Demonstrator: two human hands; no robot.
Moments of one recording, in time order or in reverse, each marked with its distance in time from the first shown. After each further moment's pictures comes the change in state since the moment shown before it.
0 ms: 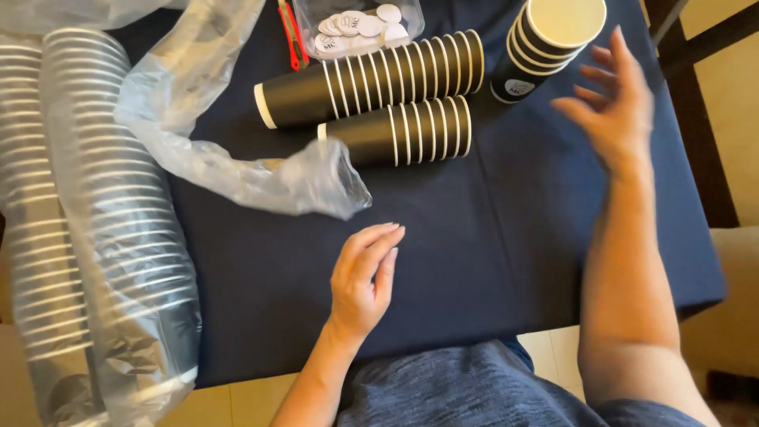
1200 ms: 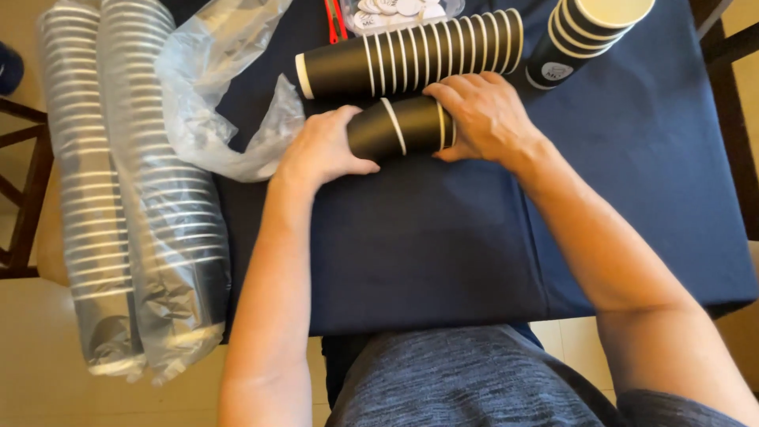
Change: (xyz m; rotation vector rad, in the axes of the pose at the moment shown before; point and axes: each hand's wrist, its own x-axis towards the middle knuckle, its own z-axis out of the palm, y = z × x) left_hand 0.114 -0.116 -0.053 0.501 -0.700 -0.393; right_hand 0.018 -0.112 0.158 -0.833 -0.450 -0.700
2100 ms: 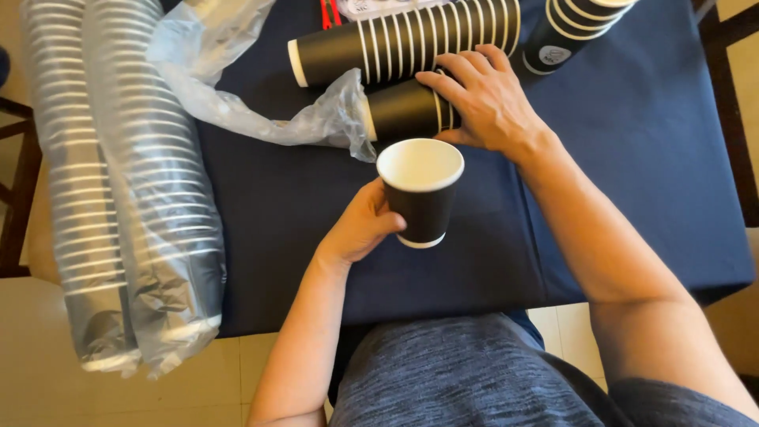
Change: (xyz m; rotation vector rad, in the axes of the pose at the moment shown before) left_hand -0.085 0.041 0.107 -1.777 -0.239 0.217; right_hand -0.011 -0.004 -0.013 -0.055 0.056 -0.039
